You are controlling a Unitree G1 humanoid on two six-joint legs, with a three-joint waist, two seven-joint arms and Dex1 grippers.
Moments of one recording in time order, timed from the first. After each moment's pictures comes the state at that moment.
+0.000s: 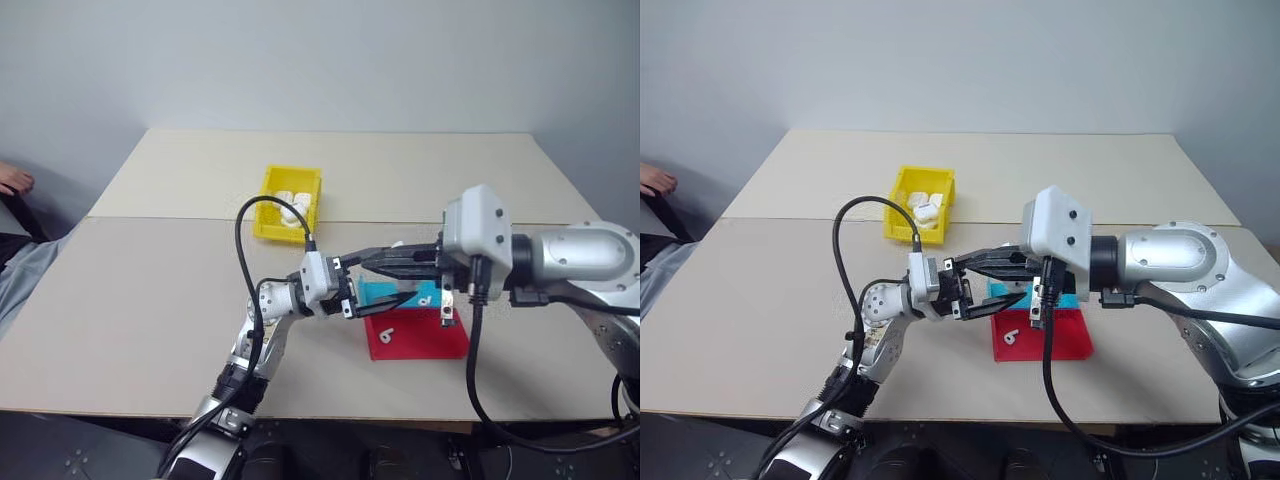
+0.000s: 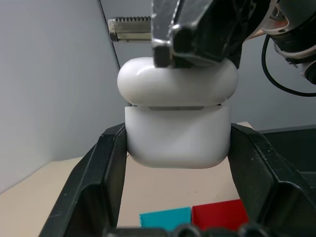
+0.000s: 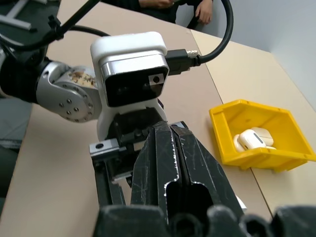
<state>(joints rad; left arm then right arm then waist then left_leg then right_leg) -0.53 0.06 -0.22 0.22 -0.33 -0.34 -1.09 -0.61 -0.98 0.03 -0.62 0.67 0.62 0.90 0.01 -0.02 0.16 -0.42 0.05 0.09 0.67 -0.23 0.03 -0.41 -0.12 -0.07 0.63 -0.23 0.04</state>
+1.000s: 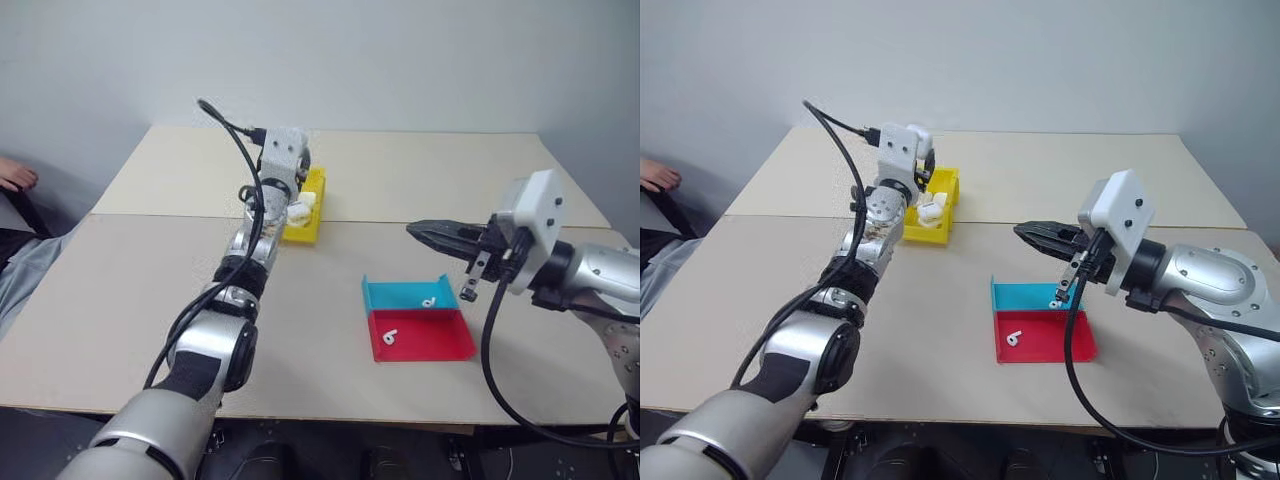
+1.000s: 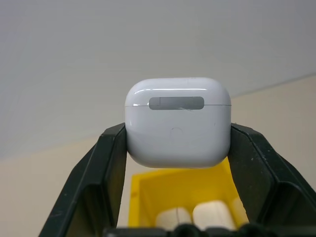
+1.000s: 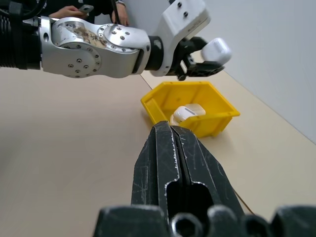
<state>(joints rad) -1.21 0.12 0.03 1.08 0.10 -0.07 0.07 -0.40 -0.88 -0.21 -0.62 0.69 0.66 0.68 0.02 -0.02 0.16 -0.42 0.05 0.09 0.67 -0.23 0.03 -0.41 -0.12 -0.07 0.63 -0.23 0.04</state>
